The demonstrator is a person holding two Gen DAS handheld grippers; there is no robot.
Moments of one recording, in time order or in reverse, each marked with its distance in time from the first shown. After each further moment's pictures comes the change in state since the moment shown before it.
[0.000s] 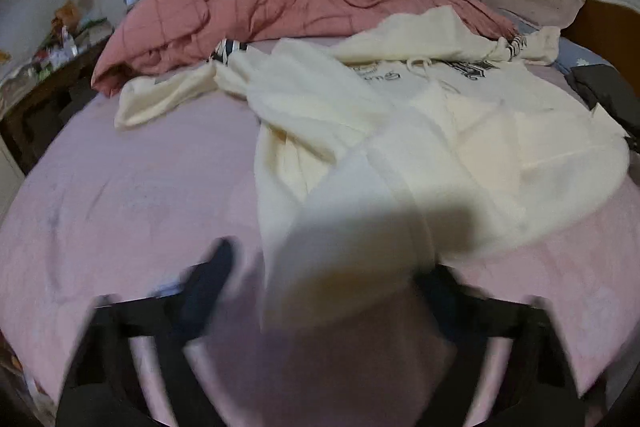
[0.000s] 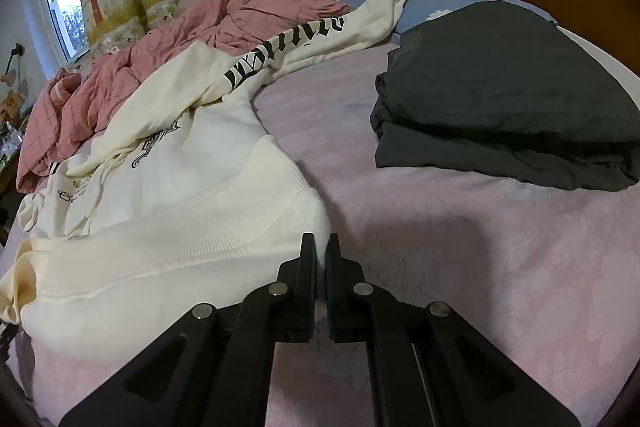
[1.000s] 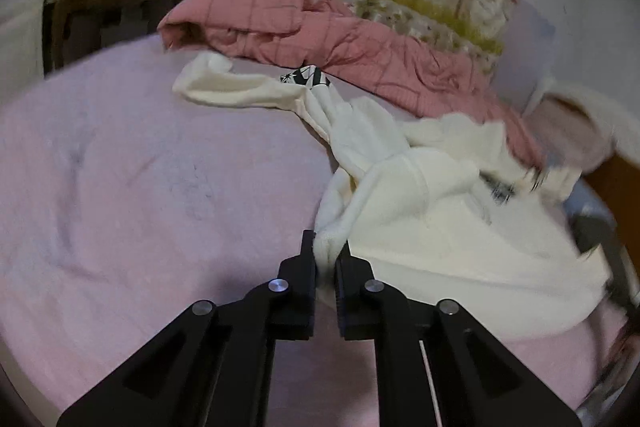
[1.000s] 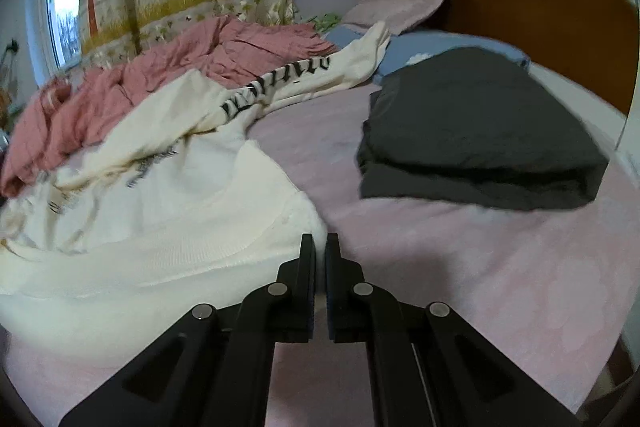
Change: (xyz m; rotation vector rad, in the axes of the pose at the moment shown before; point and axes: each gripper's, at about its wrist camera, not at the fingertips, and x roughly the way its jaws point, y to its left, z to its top) left arm -0.029 0.093 0.013 -0.408 -0.090 -0.047; right arm -0.039 0.024 -0.001 -0.022 -0.133 -0.098
